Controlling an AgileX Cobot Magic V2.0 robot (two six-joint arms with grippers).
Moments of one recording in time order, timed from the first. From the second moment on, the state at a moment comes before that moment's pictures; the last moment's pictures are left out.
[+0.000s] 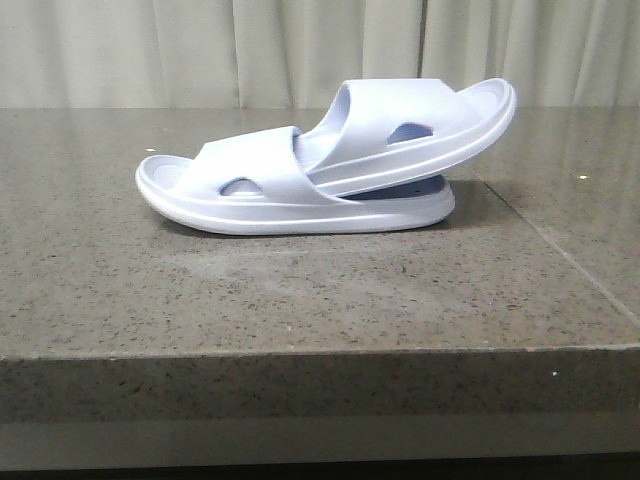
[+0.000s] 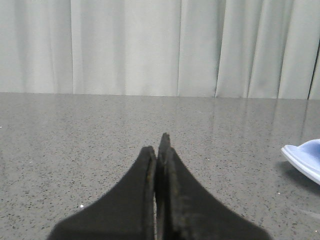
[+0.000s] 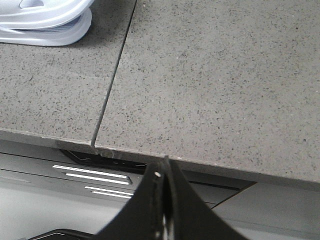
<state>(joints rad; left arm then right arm) -0.03 0.00 0.00 -0.05 0.00 0.02 0.00 0.41 -0.74 0.17 1.09 -0.13</state>
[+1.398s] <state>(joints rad) -0.03 0.00 0.00 -0.05 0.00 0.02 0.09 -0.01 0.03 0.13 0.06 -0.13</state>
